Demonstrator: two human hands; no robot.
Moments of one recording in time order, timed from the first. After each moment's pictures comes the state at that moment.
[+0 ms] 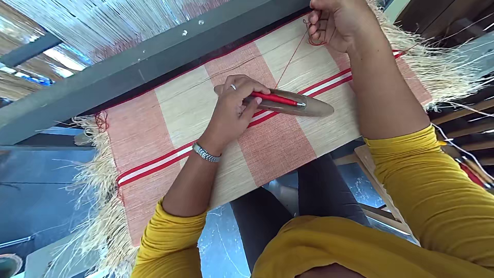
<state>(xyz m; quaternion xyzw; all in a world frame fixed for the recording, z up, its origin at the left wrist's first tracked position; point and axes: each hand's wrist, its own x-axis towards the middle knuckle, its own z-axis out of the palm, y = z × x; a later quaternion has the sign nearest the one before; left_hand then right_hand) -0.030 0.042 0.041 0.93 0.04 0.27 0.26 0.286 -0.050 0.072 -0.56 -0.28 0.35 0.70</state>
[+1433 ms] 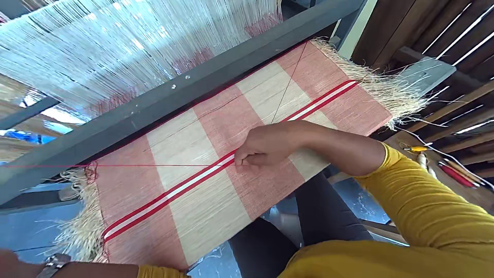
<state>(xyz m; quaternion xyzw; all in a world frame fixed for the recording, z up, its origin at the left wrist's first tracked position) -0.258 0.056 0.123 0.61 0.61 0.47 0.16 0.127 -0.090 0.075 -0.47 -0.82 0.29 0.17</state>
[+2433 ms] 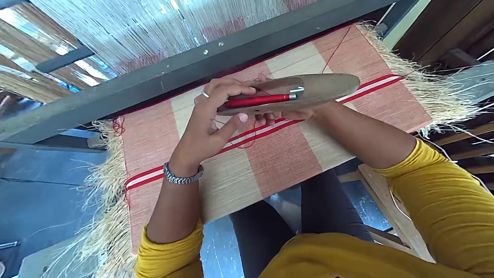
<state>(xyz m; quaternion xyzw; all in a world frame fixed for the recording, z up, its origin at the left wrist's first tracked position) -0.082 0.045 0.094 0.91 0.02 0.28 0.30 0.153 -0.049 0.049 -0.28 -0.52 0.63 0.50</state>
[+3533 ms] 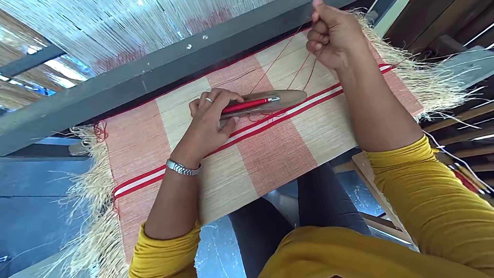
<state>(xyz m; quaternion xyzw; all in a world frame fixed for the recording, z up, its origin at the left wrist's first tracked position) -0.069 0.075 0.052 0.97 0.13 0.16 0.13 0.264 -0.053 0.073 -0.44 -0.28 0.35 0.78</state>
